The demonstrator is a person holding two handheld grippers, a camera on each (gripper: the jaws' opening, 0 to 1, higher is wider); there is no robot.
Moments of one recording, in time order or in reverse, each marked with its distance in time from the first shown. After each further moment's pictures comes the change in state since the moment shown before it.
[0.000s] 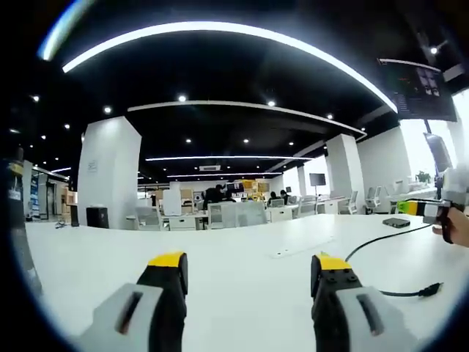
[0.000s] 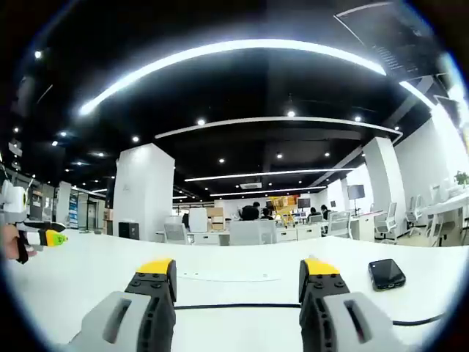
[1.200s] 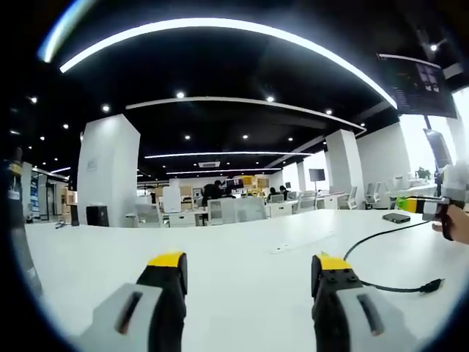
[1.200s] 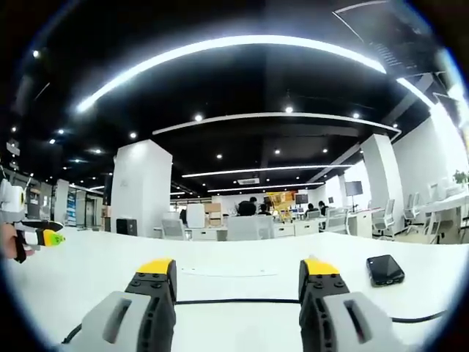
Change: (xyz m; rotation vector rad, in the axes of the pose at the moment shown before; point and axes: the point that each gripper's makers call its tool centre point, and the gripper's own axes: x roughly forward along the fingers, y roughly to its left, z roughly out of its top) left arm 0.001 -0.002 -0.006 0.007 0.025 -0.003; right arm 0.002 -0.004 -0.008 -0.001 0.029 -0.018
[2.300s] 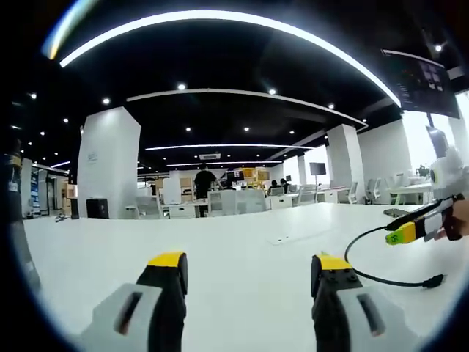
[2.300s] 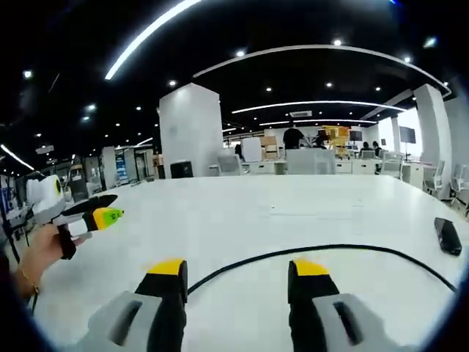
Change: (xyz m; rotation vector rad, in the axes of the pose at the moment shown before) left arm 0.002 0.002 -0.016 -0.014 0.045 0.000; right arm 0.002 0.141 -0.065 0.046 0.448 0.385
